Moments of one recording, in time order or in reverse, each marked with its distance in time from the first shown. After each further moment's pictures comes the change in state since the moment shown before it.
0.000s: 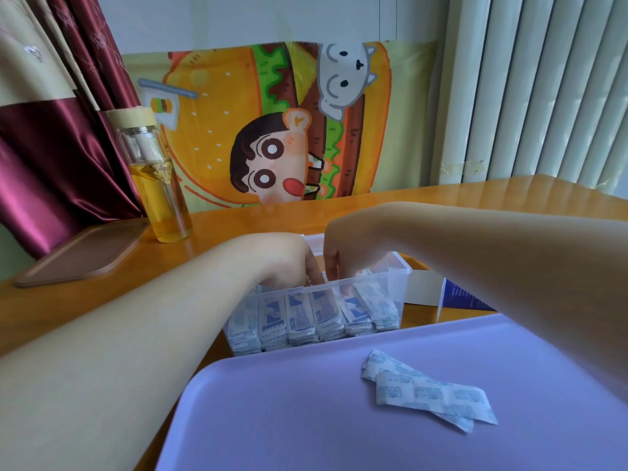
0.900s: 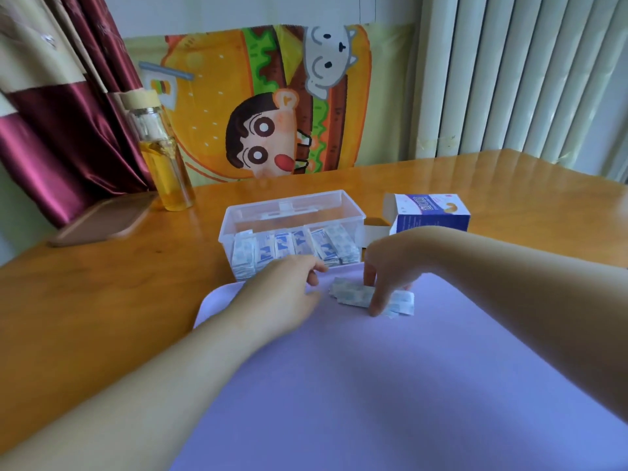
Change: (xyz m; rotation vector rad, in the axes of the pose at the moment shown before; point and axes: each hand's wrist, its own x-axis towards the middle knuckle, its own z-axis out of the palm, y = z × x) left_hand -0.102 0.036 0.086 -0.281 0.321 0.142; right_hand -0.115 -0.018 0.070 0.300 -0.155 0.233
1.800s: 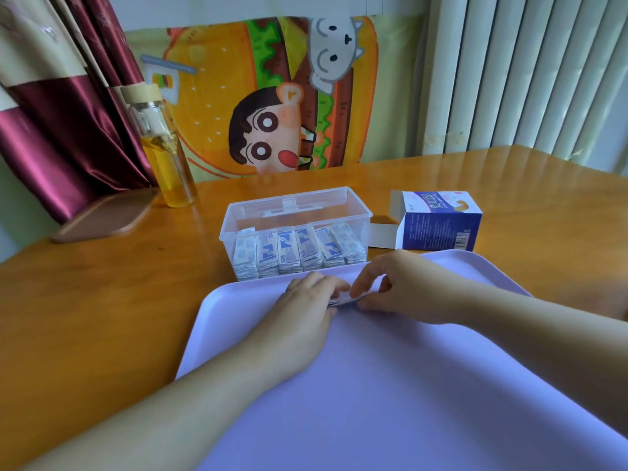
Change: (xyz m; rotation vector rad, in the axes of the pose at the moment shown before) left_hand -0.009 -0.002 0.037 -0.067 0.085 0.159; right_hand -0.011 0.005 0.047 0.507 0.479 -0.236
